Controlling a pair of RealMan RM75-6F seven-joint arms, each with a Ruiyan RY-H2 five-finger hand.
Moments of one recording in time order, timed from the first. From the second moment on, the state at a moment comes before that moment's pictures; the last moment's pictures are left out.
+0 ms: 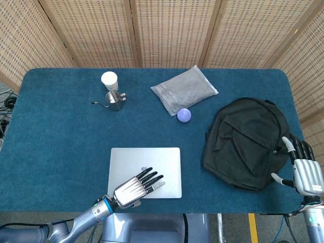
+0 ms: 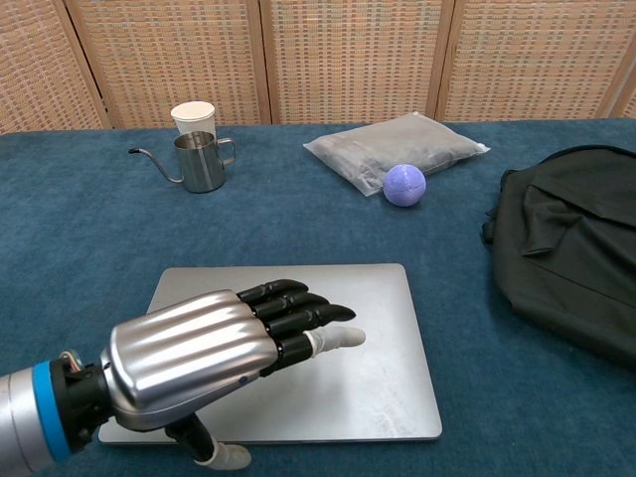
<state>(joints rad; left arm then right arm) -0.55 -1.73 0.04 -1.44 1.83 0.99 0.37 0.12 -1.14 0.11 -1.57 -1.44 1.44 0.08</state>
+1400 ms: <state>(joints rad) -0.61 -1.79 0.05 -1.37 1.73 1.01 0.45 0.12 -1.13 0.11 -1.56 -1.43 1.42 0.11</state>
